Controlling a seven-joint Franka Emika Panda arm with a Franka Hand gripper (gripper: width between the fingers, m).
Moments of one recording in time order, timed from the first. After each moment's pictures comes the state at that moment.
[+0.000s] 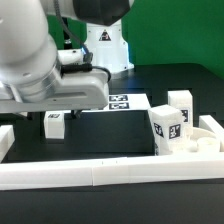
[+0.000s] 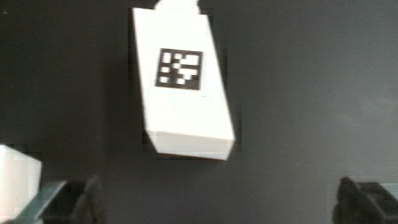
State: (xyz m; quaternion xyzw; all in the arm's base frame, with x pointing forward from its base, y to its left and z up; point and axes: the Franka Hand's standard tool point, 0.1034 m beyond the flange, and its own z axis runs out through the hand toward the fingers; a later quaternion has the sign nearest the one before) arm 0.544 -0.129 0.051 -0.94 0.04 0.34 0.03
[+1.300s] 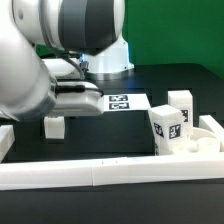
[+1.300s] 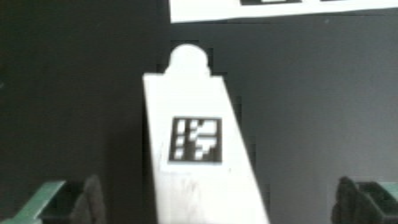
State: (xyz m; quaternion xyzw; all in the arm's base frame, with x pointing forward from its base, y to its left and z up) arm 0.505 -0.130 0.032 -0.88 0.07 0.47 0.05
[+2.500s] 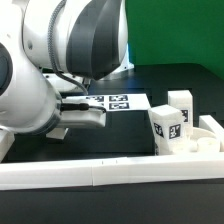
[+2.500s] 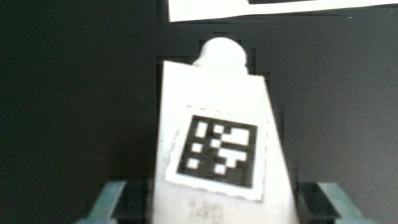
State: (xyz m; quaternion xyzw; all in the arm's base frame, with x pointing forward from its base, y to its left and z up) arm 0.495 -0.130 0.012 -0.88 0.07 0.47 0.04
